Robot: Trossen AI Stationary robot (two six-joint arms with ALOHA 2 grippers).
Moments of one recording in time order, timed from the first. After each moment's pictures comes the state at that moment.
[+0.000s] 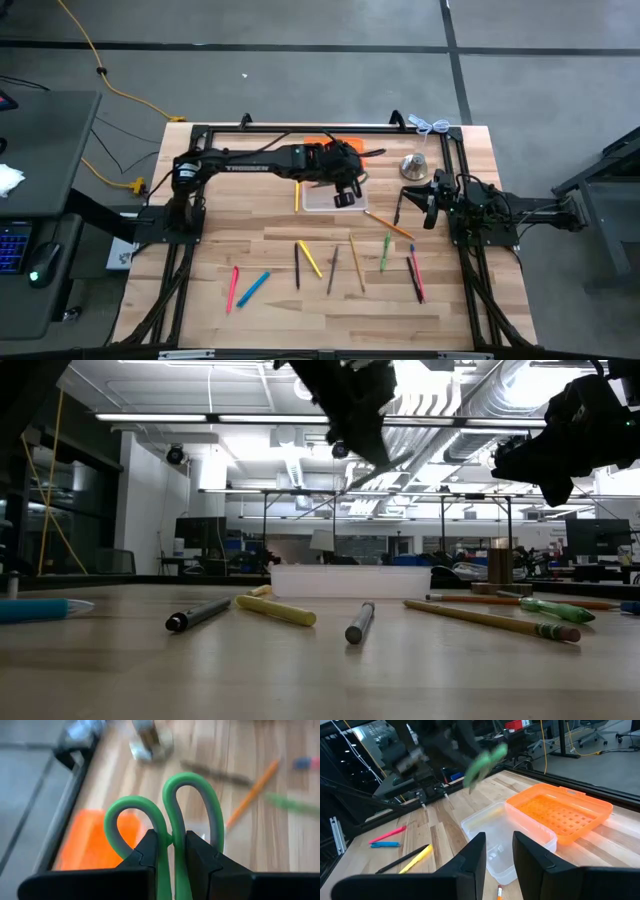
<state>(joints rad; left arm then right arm) 0.12 1.97 1.81 -0.64 -0.23 0.10 -0.03 0.10 0.12 -0.15 0.28 0.39</state>
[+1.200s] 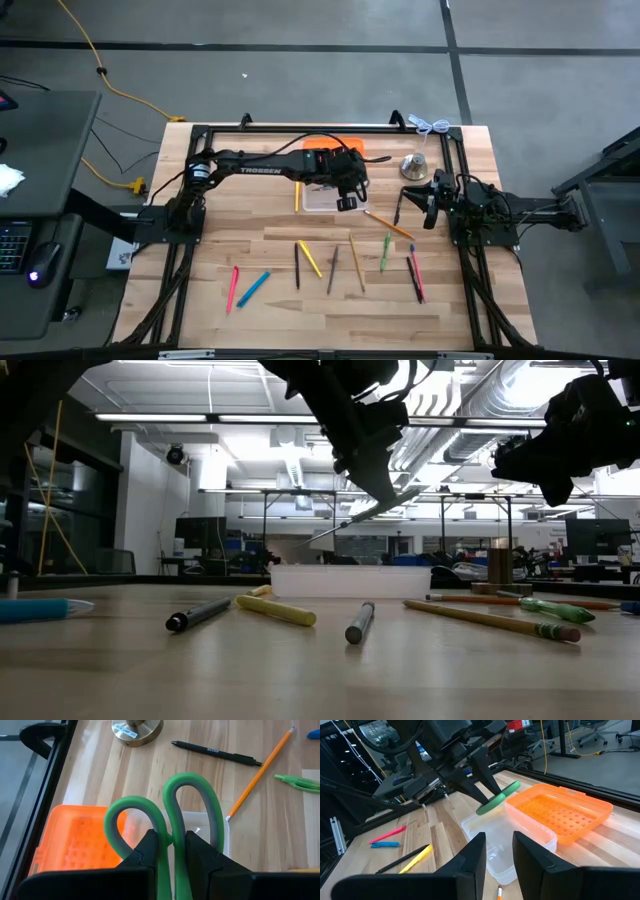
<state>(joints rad) 0.14 2.07 1.81 -0.60 -0.19 0.13 -0.03 0.10 0.12 -0.15 0.28 0.39</state>
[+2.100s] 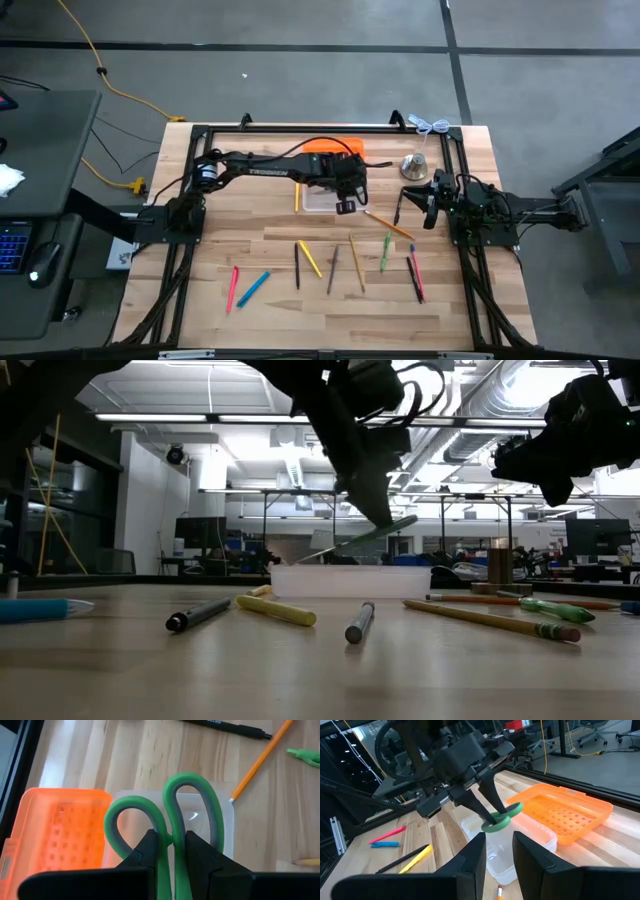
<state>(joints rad) 0.14 2.13 1.81 -0.62 -0.17 0.13 -0.03 0.10 0.12 -0.15 0.28 0.39</state>
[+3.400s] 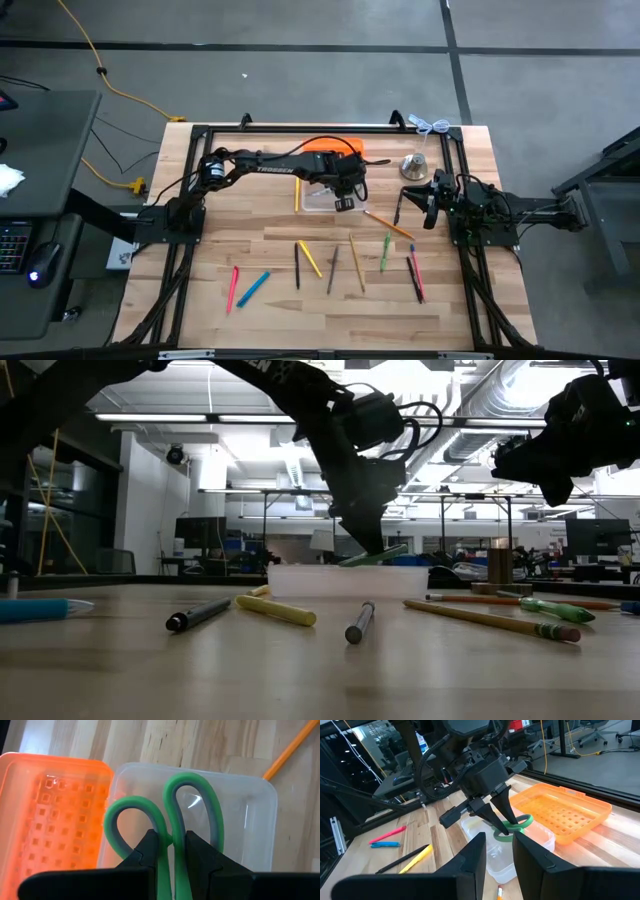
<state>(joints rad) 0.19 2.20 1.81 -0.64 -0.14 0.09 -0.03 0.10 0.12 -0.15 0.28 0.39</state>
